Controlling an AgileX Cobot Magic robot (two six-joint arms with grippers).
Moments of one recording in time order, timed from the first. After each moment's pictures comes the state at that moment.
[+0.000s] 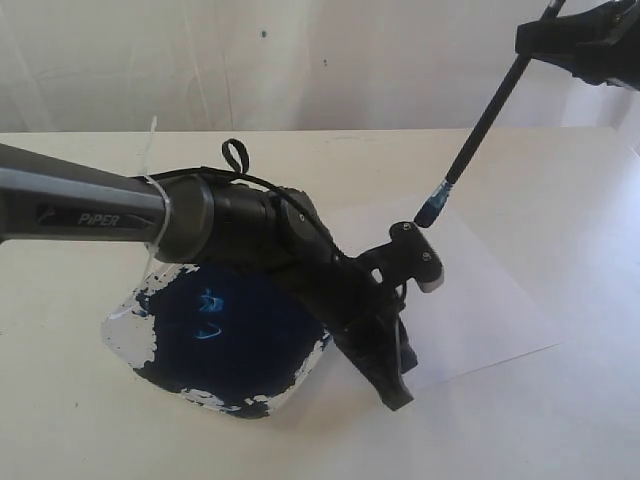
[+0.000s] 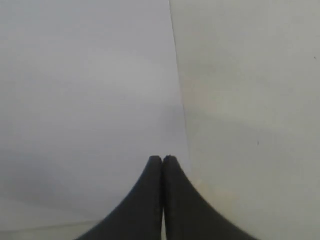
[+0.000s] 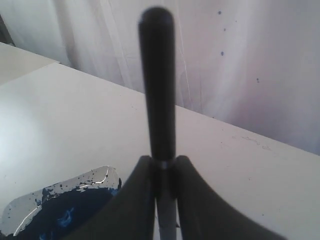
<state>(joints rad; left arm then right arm) -0.84 2.07 -1.37 -0.80 0.55 1.14 -0.08 1.42 -1.04 -1.62 -0.99 1.46</state>
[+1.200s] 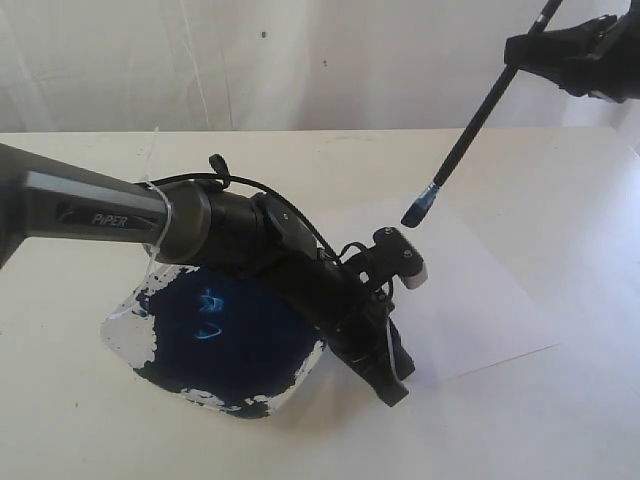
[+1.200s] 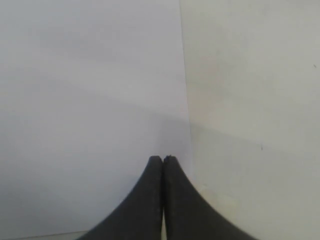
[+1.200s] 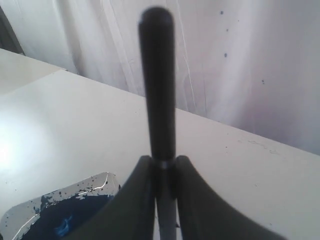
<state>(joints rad) -0.79 2.12 -1.37 -1.00 0.61 1.27 -0.08 1.52 -1.04 -1.53 -1.02 1.35</state>
